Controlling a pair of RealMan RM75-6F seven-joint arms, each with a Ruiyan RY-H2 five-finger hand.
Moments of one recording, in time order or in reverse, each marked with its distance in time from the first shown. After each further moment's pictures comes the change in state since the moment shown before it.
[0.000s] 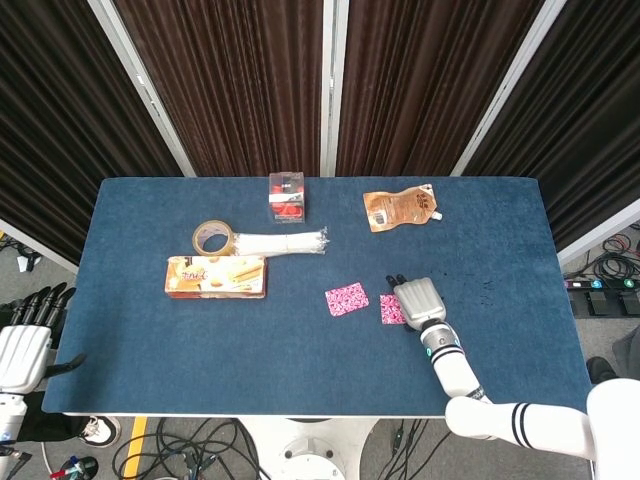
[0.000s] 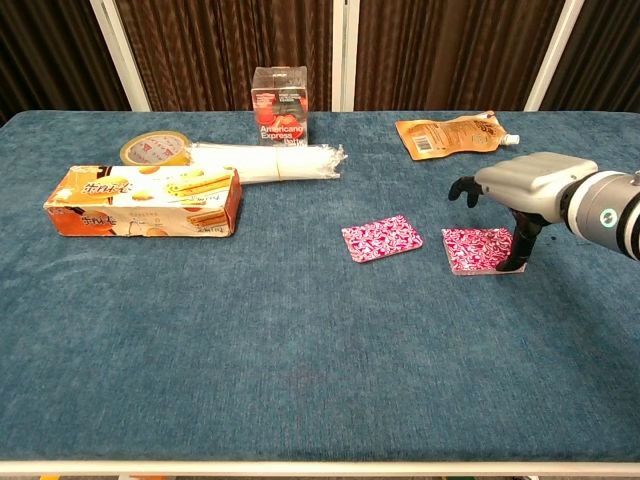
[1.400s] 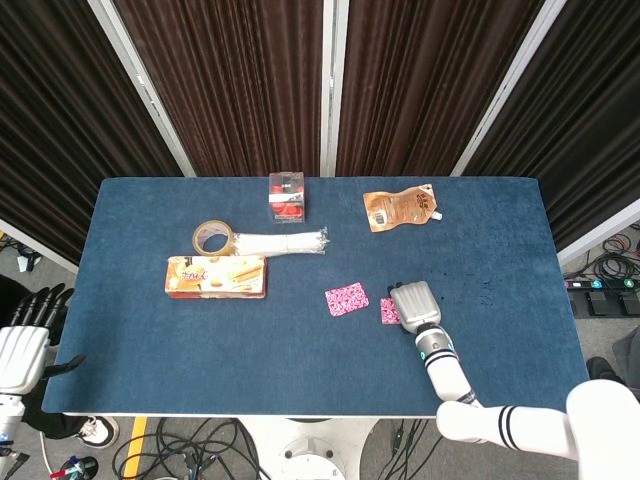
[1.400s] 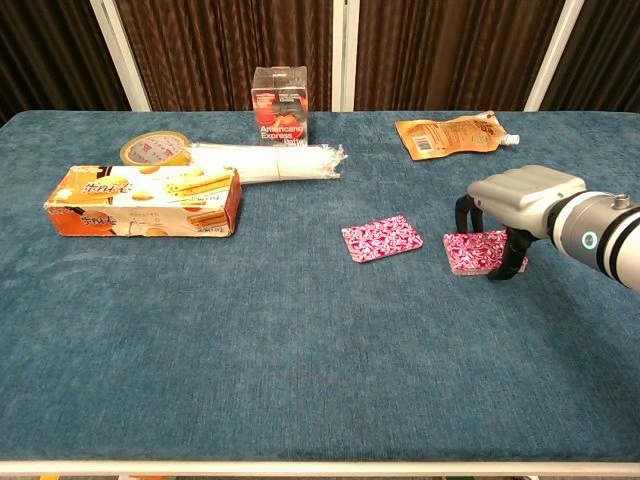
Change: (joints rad) left arm 0.002 -0.007 0.002 0.028 0.003 0.005 -0.027; right arm 0.001 -0.080 -0.028 0.073 -0.013 0.053 0.002
